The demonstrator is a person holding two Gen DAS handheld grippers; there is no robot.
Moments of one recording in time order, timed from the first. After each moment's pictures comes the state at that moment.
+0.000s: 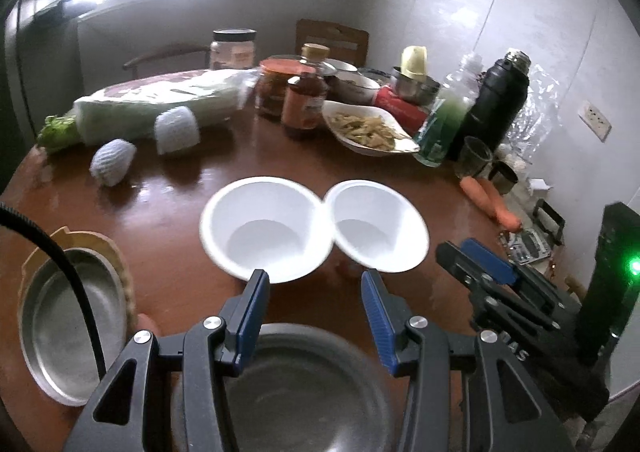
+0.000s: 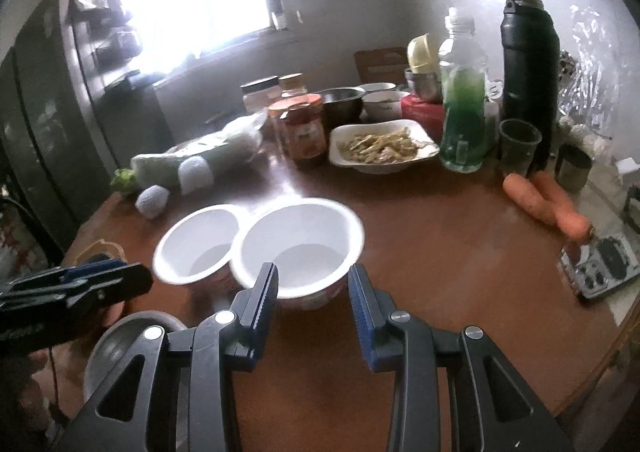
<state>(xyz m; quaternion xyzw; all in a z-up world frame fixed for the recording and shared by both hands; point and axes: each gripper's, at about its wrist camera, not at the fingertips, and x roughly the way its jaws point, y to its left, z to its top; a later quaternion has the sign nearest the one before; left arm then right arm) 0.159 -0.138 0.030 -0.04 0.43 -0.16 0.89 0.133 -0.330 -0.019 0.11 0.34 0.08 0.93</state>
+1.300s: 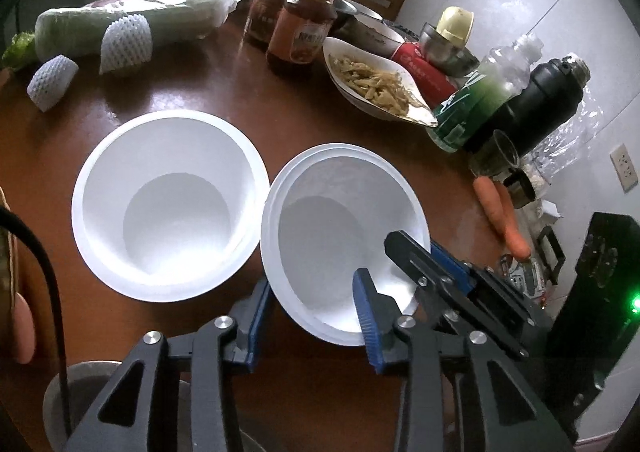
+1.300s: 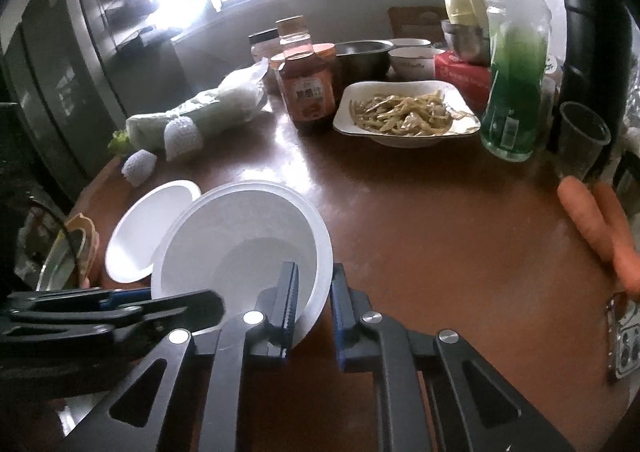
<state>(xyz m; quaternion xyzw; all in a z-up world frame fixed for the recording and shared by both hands) 0.220 -0.188 -0.025 -0.14 0.52 -0.13 0.83 0.208 -0.349 -0.060 0.10 0.41 0.16 0.89</state>
